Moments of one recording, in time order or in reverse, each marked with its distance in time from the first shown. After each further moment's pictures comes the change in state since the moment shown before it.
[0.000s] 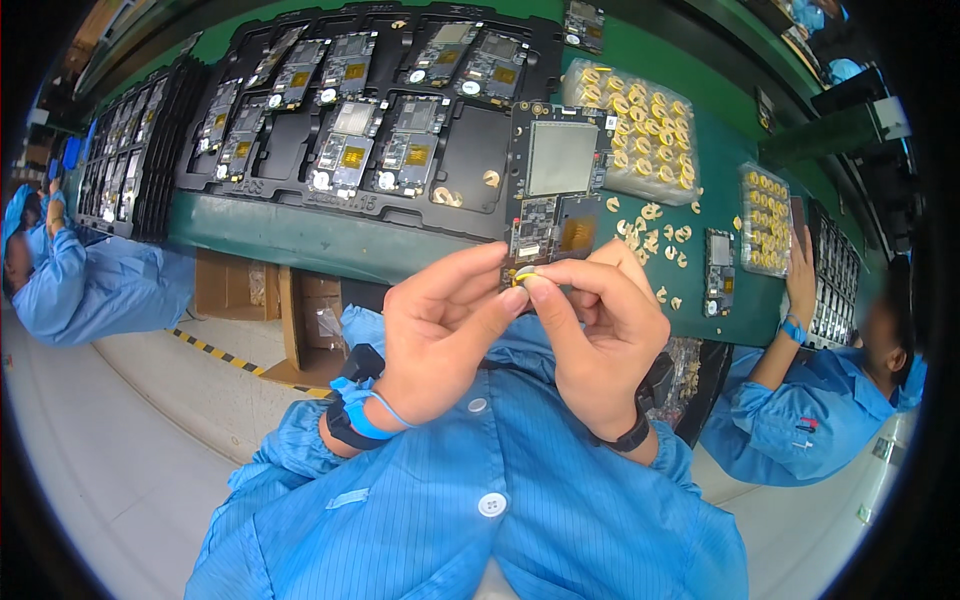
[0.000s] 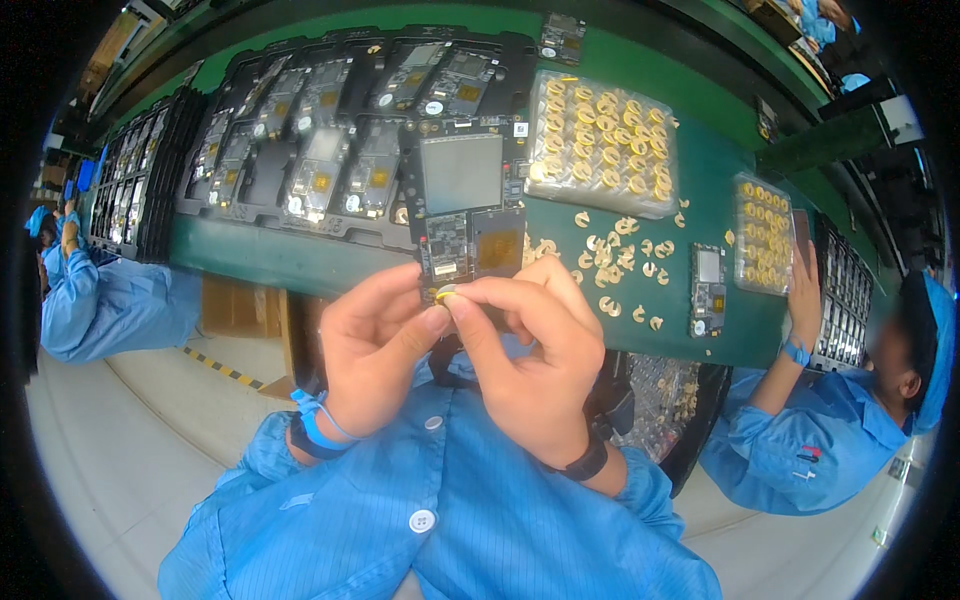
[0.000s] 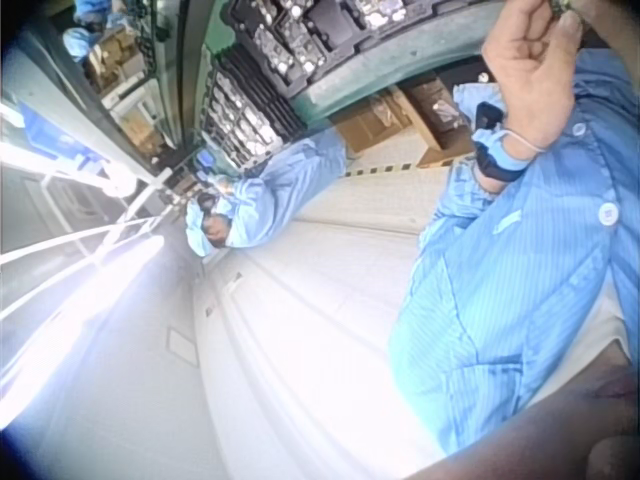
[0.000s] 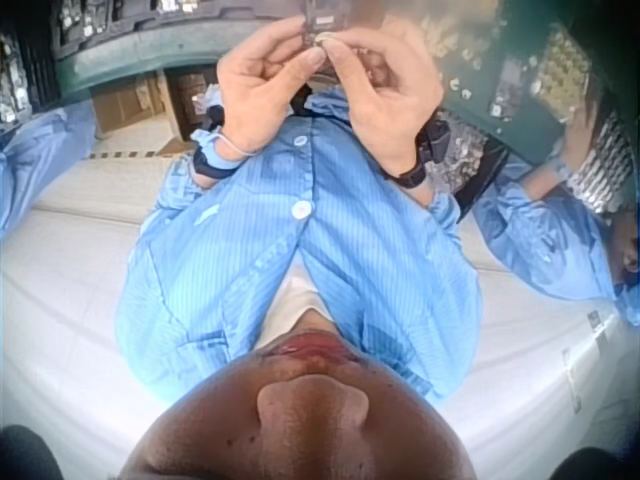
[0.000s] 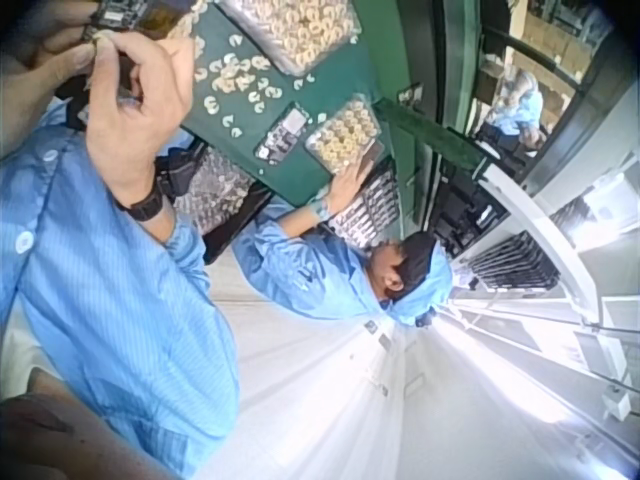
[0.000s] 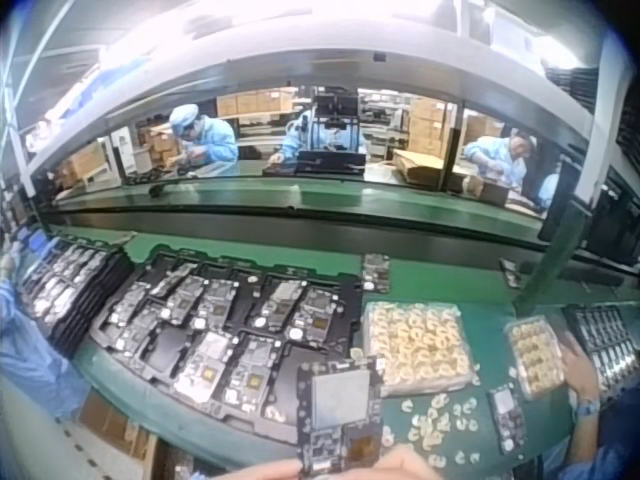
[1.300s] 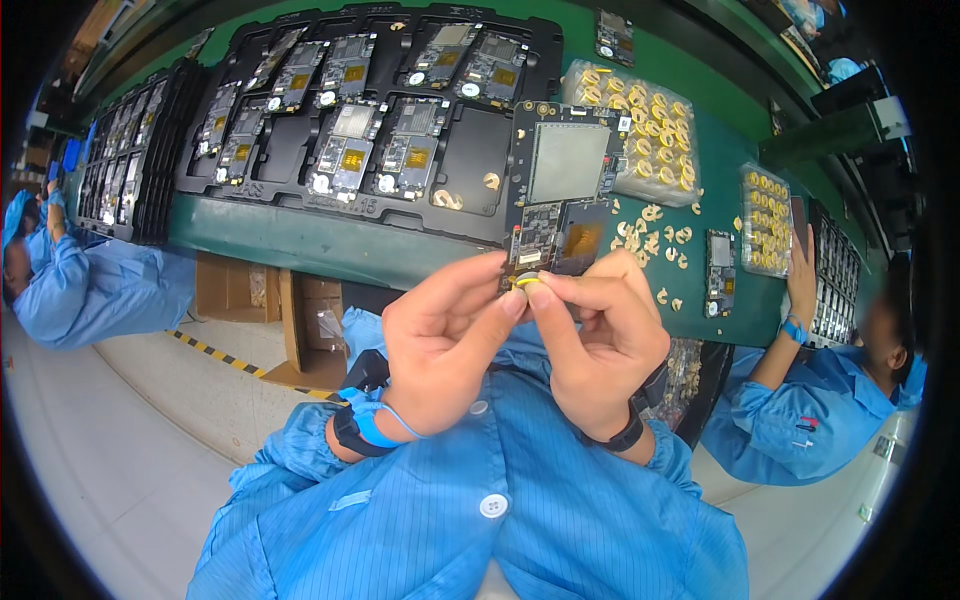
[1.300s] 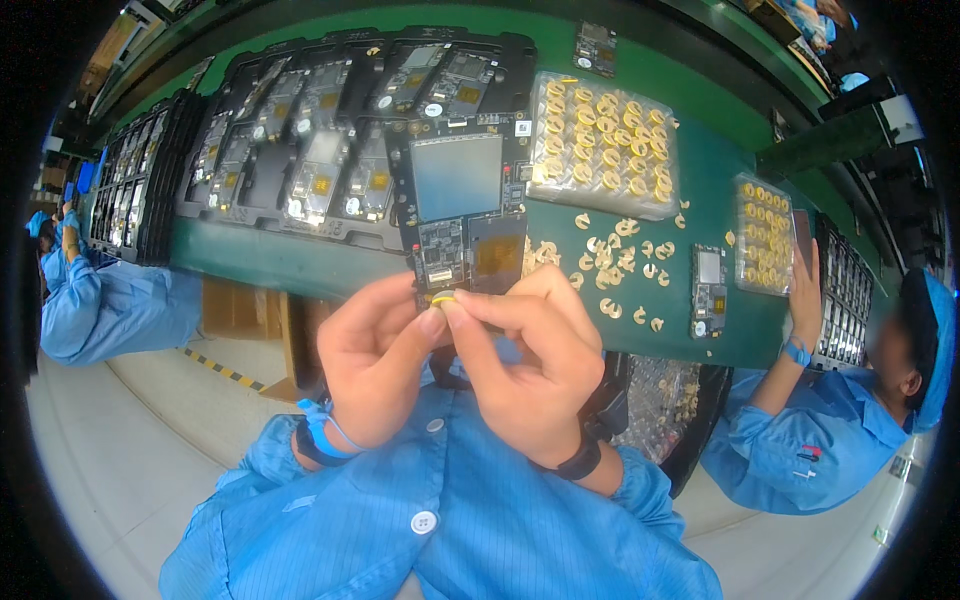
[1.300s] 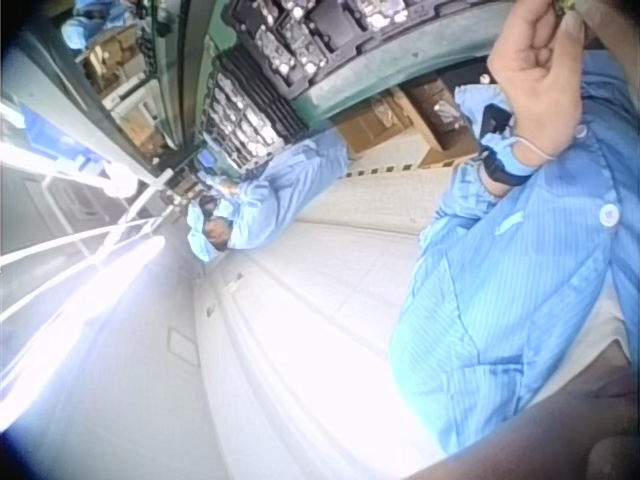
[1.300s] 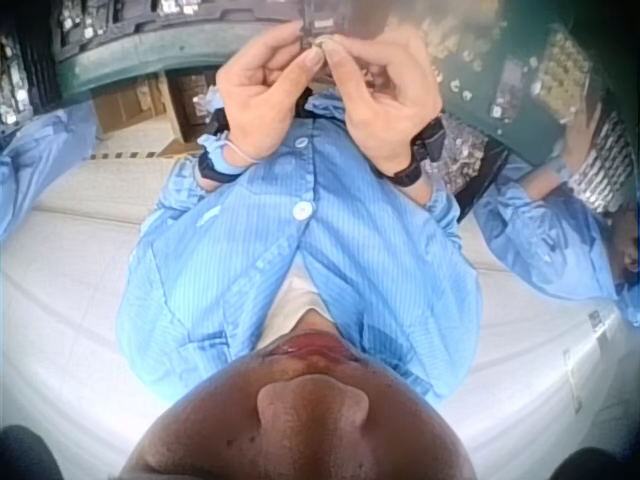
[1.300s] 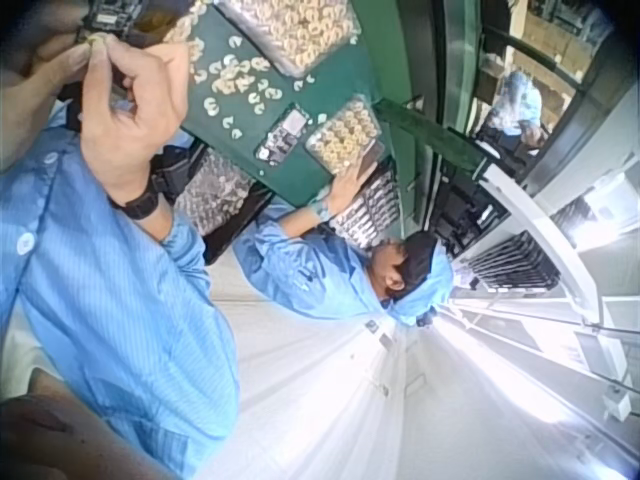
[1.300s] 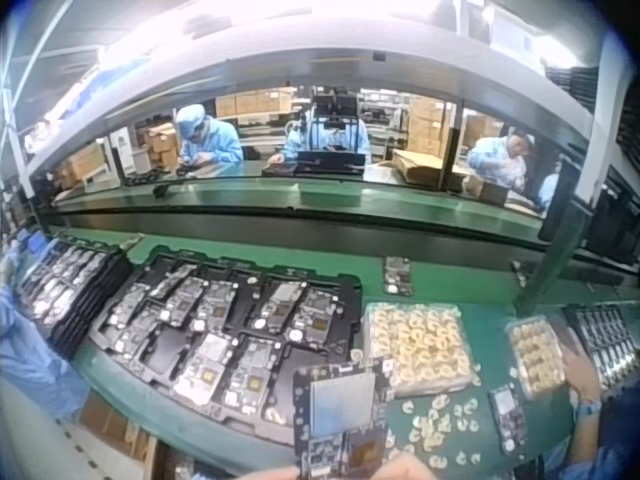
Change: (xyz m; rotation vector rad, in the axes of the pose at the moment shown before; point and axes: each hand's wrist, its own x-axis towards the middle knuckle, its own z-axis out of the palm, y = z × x) left_hand -0.008 0.000 0.008 -0.041 0.070 0.040; right_hand -0.002 0.001 0.002 -0.020 0.007 -0.138
